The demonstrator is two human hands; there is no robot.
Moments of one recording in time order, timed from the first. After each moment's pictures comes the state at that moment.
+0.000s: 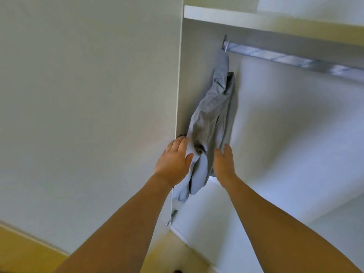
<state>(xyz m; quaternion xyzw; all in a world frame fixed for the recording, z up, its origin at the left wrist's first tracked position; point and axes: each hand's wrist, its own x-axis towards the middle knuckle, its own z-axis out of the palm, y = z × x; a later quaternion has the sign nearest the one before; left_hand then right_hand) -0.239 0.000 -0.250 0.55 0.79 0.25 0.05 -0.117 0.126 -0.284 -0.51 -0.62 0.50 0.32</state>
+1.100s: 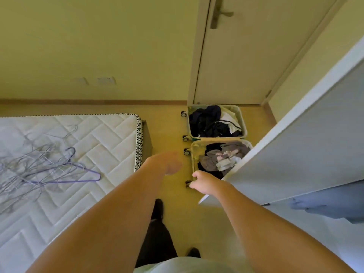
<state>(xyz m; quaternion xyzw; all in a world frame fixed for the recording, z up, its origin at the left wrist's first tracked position) -0.361 -0.457 -0.360 0.08 0.91 0.08 0.39 -0.302 -0.296 -0.401 -0.08 -0.85 0.28 -0.43</state>
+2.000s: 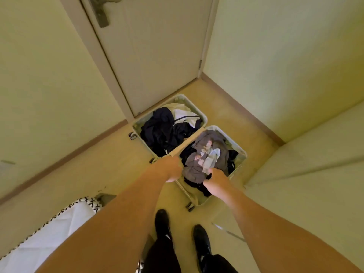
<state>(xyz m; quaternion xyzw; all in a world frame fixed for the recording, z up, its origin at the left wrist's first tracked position) -0.711 -0.328 -0.453 0.36 0.83 -0.04 0.41 -0.548 -0.221 -0.487 -0.47 -0.73 0.45 -0.21</state>
